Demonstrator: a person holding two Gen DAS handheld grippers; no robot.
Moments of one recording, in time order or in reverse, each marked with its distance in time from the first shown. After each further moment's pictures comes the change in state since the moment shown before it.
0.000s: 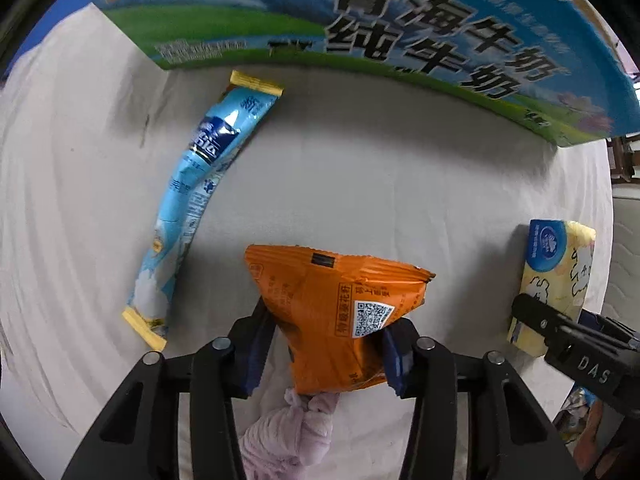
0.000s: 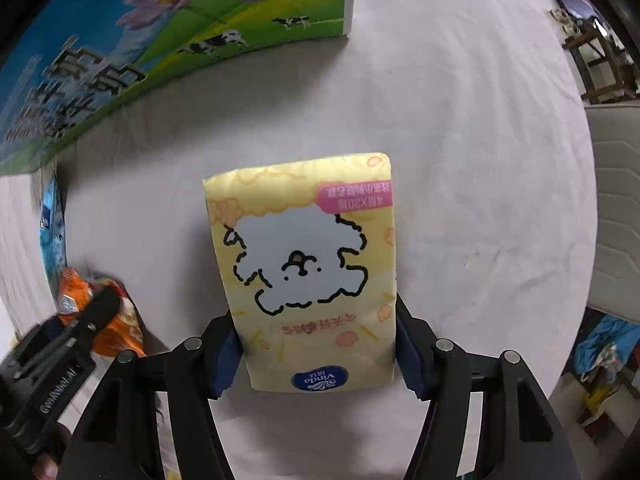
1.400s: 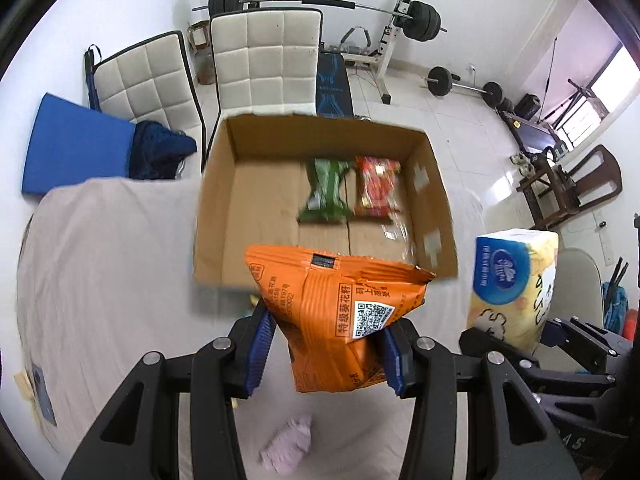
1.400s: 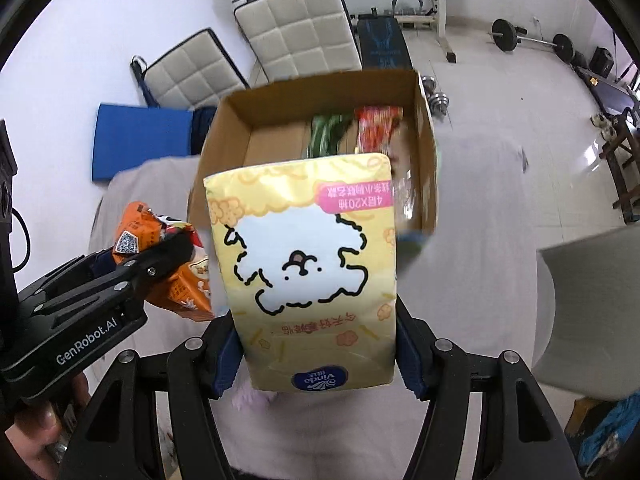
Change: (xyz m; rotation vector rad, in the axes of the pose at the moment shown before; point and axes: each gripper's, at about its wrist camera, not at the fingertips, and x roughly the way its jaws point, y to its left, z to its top) left arm -0.243 0.016 0.066 0.113 -0.384 -0.103; right arm -0.262 0.038 -0.027 -0.189 -0.387 0.221
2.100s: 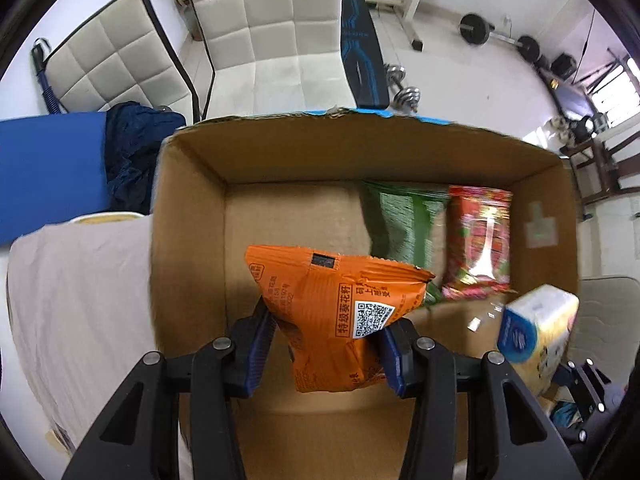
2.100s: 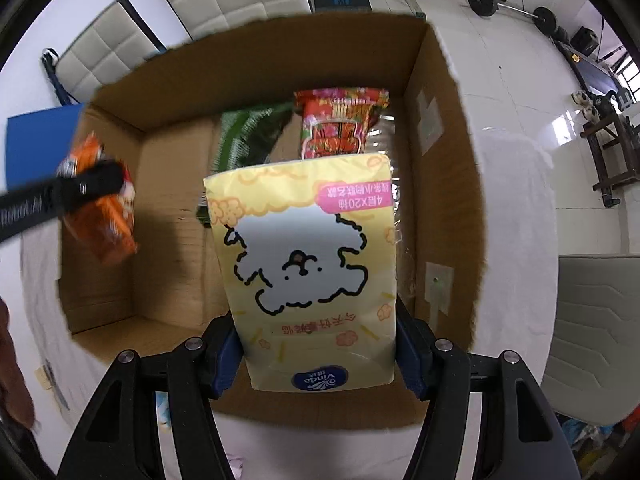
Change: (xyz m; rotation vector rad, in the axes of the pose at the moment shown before) left arm 0.198 0.052 0.135 0.038 0.239 0.087; right arm 0.181 -0.035 0.109 0.065 0.175 -0.179
